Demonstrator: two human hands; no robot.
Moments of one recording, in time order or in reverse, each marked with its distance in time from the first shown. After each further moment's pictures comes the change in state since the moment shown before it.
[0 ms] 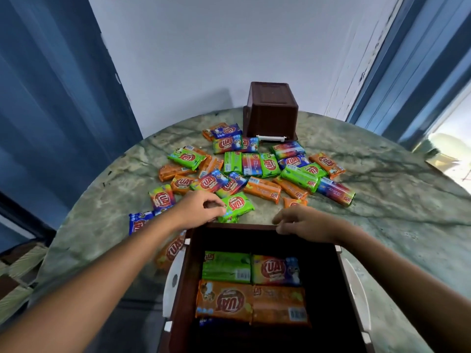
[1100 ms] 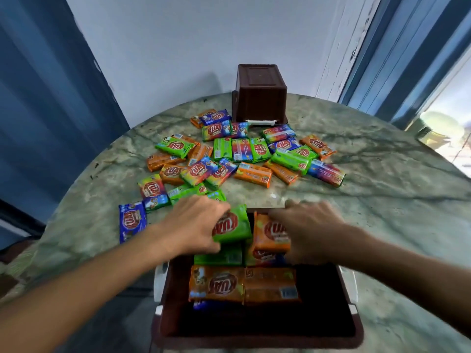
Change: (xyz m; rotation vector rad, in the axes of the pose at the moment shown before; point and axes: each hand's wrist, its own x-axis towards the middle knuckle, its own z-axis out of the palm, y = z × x) left_hand -0.063 0.071 0.017 0.825 -0.083 0.230; right_hand -0.070 -0.049 0.017 -0.722 0.123 0.002
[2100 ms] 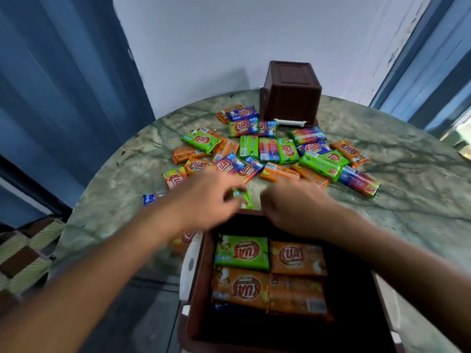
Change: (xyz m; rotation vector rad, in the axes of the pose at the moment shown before) left_hand -0.015 -0.044 -0.023 -0.497 0.207 -0.065; right_hand 0.068 -0.039 -0.033 0.149 0.172 -0.111
